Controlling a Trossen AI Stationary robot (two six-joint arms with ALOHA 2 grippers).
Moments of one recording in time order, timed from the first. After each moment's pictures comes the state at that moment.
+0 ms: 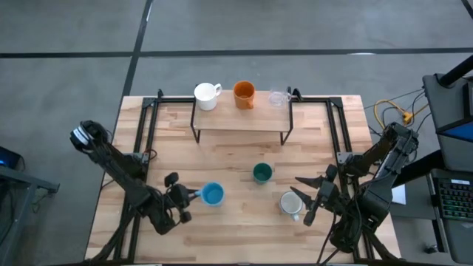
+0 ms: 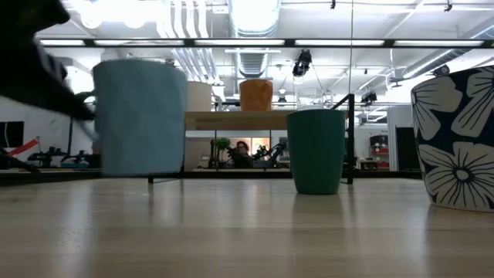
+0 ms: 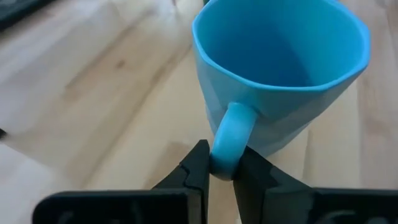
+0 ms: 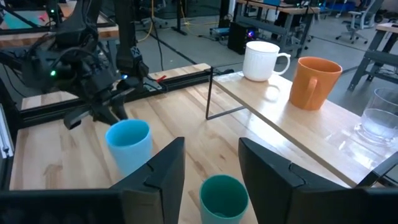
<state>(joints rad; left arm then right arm) -0.85 1.40 0.66 -0.35 -0.92 -1.02 0.94 1.49 1.42 -1.17 1.28 1.21</state>
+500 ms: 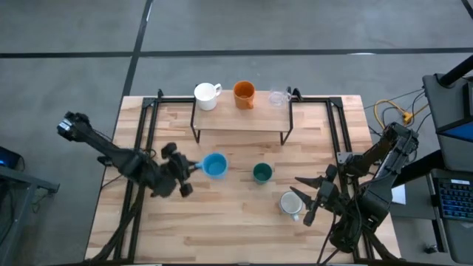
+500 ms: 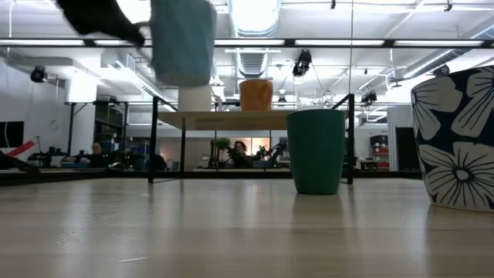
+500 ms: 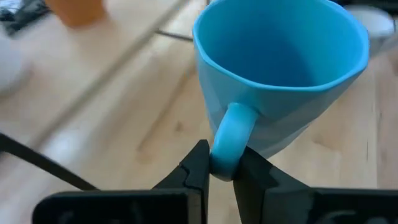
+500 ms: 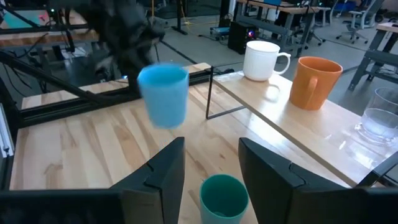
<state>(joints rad) -0.54 1.08 0.90 -0.68 -0.79 -0.66 0.94 1.49 1.42 -1.16 1.28 1.20</state>
